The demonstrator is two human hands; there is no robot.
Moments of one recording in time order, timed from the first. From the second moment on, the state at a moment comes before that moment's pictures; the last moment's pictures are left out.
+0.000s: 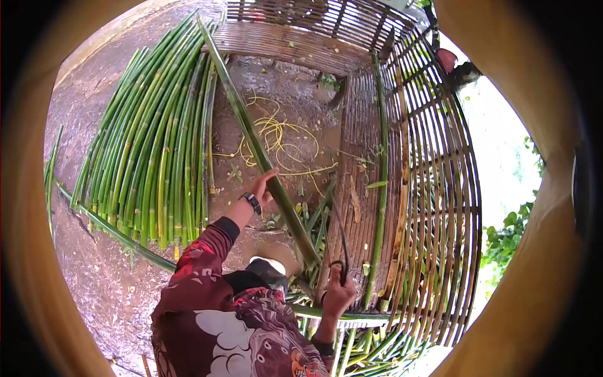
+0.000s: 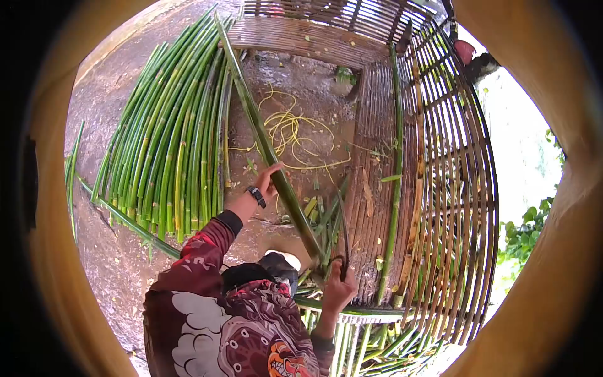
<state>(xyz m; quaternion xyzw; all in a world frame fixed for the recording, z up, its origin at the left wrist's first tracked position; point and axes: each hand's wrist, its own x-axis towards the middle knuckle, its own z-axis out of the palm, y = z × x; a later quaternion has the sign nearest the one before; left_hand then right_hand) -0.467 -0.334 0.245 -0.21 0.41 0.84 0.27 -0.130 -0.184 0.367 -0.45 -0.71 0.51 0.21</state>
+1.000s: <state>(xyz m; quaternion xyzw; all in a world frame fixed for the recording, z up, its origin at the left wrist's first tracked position) -0.193 -0.176 0.126 0.55 0.69 0.07 0.46 0.135 -0.268 0.232 -0.77 -0.32 0.33 0.44</state>
